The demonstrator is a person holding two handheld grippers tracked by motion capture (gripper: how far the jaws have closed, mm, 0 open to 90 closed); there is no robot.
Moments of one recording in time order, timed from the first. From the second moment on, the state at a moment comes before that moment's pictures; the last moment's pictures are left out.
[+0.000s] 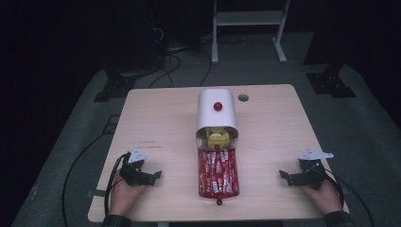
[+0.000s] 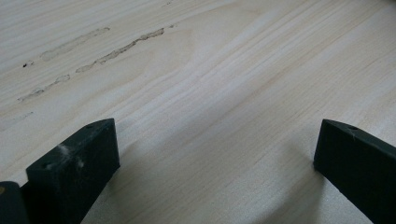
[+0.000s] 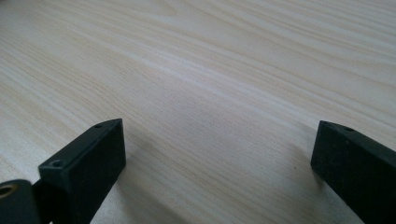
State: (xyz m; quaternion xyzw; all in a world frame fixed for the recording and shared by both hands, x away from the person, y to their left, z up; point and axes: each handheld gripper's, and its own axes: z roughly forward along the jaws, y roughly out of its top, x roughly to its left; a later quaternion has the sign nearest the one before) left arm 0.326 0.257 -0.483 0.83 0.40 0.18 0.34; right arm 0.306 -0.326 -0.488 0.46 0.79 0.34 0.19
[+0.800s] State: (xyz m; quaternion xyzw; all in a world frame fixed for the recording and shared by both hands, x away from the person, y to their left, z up) left arm 0.324 0.257 -0.477 0.82 0.41 0.17 0.36; right arm 0.306 -0.326 -0.488 0.46 0.80 0.34 0.19
